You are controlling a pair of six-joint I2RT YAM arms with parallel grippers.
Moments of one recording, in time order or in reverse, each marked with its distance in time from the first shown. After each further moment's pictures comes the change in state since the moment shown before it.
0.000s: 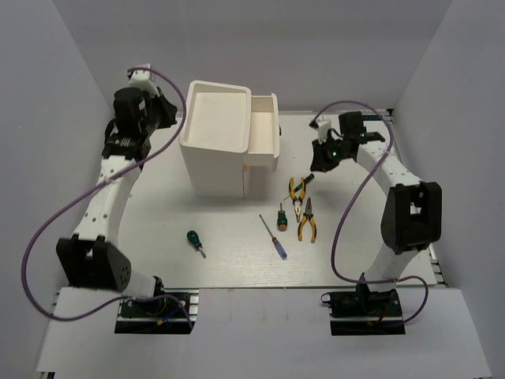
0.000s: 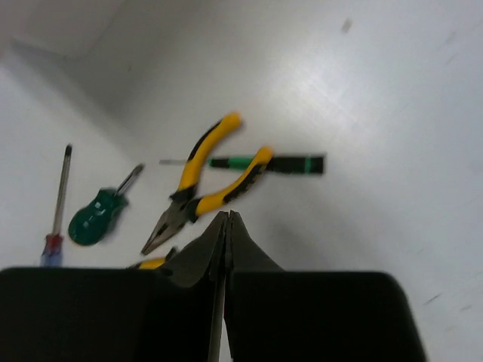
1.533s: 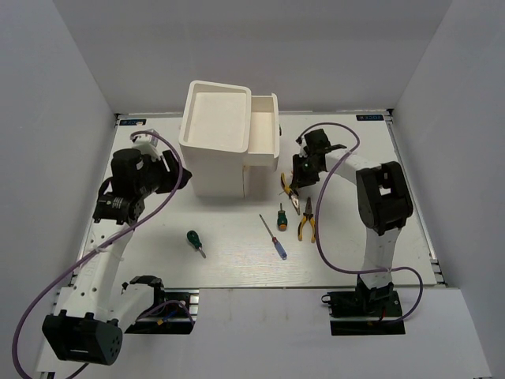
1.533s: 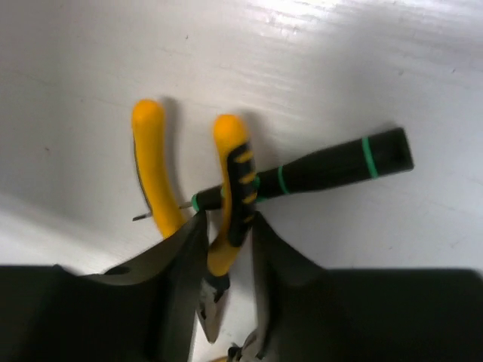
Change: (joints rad) left arm -0.008 -0.515 -0.502 -0.268 0.140 -0.085; right arm 0.164 0.222 -0.083 0.160 0.292 0.565
